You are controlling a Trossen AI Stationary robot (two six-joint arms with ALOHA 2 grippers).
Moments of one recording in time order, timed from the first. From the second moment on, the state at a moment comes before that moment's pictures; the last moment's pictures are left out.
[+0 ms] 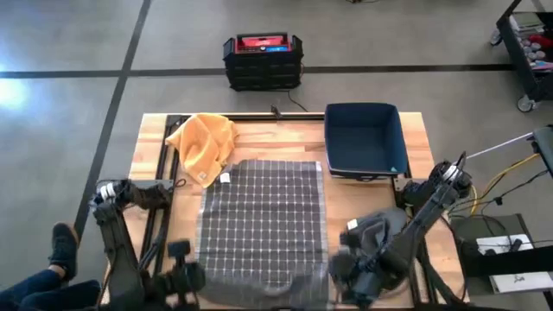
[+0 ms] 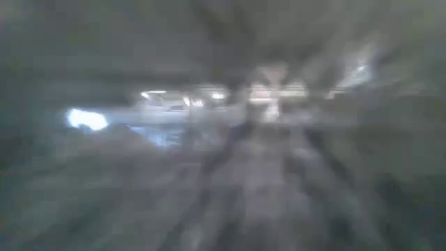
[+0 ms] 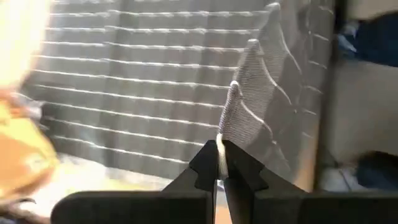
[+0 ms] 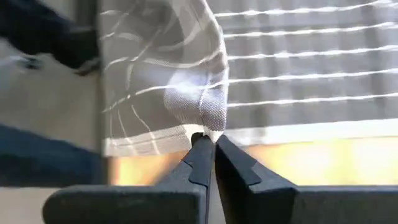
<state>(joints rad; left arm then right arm) -1.05 1.75 1.76 -1.55 -0.57 -1.19 0.77 1.80 1.48 -0.99 0.36 0.80</state>
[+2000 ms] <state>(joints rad) -0.01 0.96 0.79 -0.85 -0.29 -0.56 -0.02 1.67 1.25 -0.88 0.18 0.35</state>
